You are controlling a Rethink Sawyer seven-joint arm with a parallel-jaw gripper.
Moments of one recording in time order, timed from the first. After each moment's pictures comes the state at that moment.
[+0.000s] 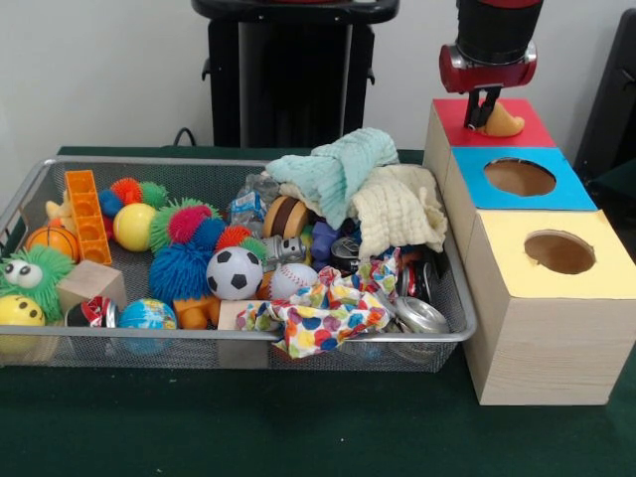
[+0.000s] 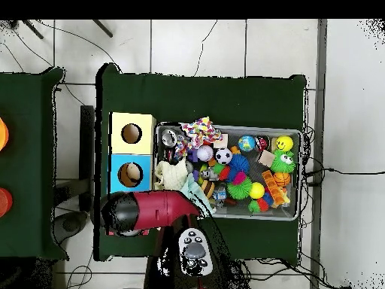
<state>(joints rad) -0.06 -0.74 0.13 1.94 -0.01 0.61 1.71</state>
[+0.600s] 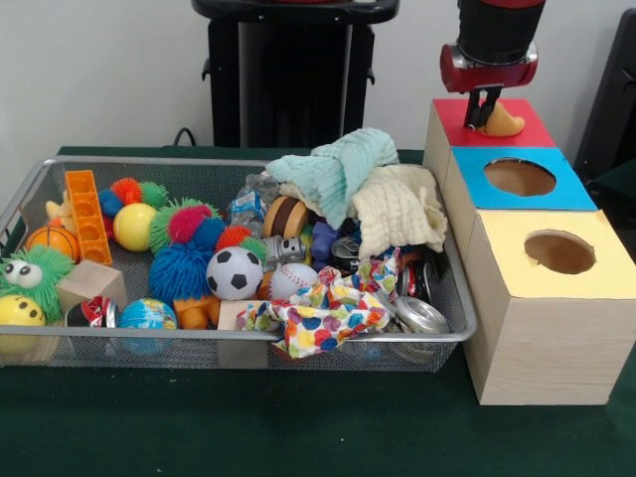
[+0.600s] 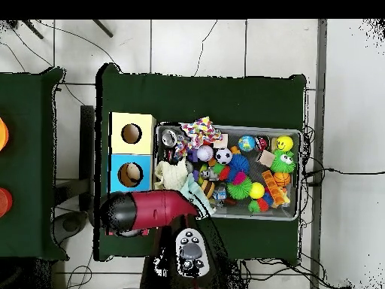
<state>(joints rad) -0.04 -0.74 0.11 1.94 -0.01 0.61 1.71</state>
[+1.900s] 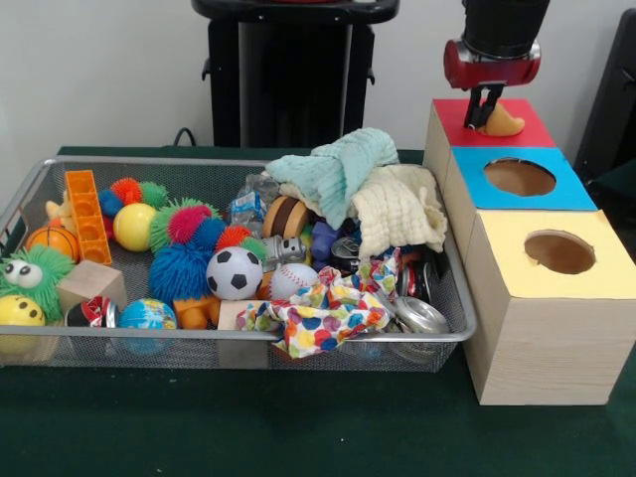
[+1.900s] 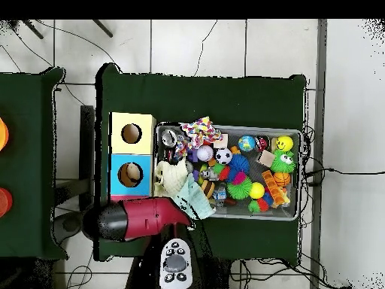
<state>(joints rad) 0.05 -0.75 0.03 1.95 -0.01 0.54 1.71</state>
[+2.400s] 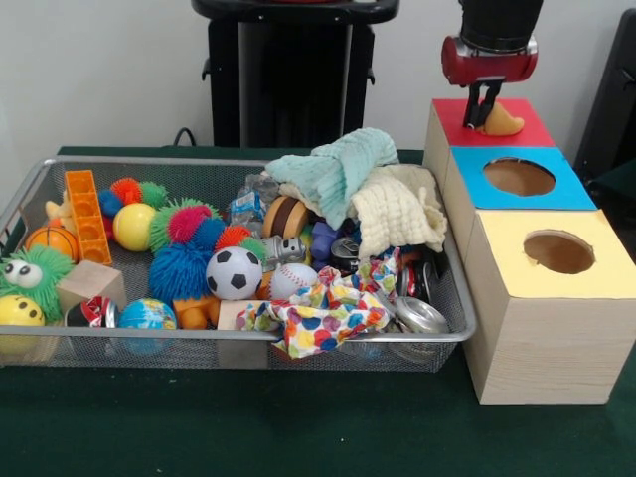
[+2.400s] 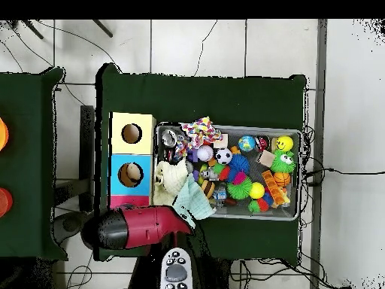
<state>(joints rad) 0.04 -0.78 0.04 2.01 -0.01 0.44 1.71</state>
